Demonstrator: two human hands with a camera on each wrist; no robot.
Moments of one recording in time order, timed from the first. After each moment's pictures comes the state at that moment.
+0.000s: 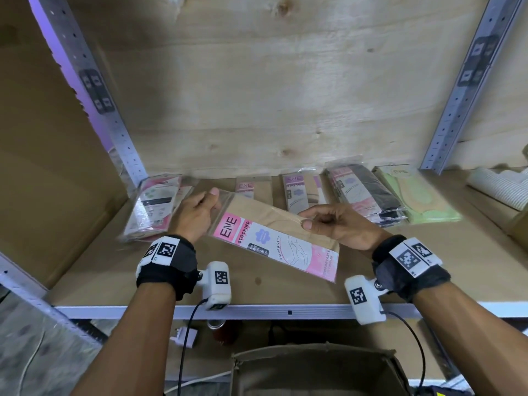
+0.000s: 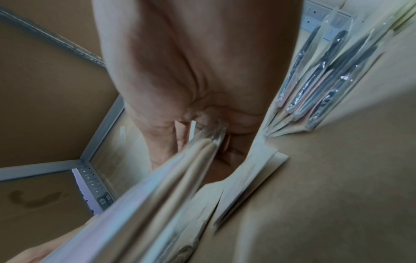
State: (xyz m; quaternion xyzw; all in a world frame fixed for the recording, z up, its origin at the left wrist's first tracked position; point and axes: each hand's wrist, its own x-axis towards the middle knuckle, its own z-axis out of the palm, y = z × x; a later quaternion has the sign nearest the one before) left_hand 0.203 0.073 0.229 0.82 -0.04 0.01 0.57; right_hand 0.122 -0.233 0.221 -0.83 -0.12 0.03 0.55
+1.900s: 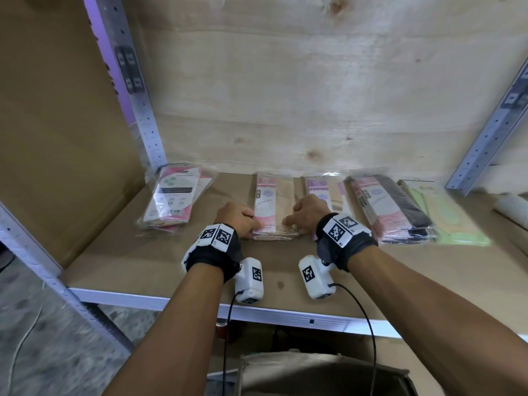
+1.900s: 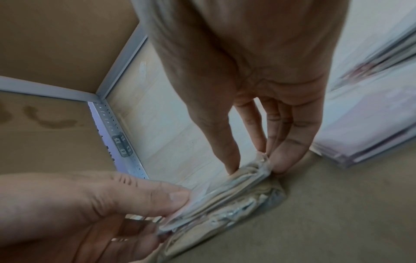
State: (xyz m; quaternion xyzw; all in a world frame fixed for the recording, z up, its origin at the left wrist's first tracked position) left_hand 0.231 0.053 0.199 0.86 0.01 -0.11 0.50; right_hand 0.213 -0.129 0.227 -0.93 0.14 0.05 0.35
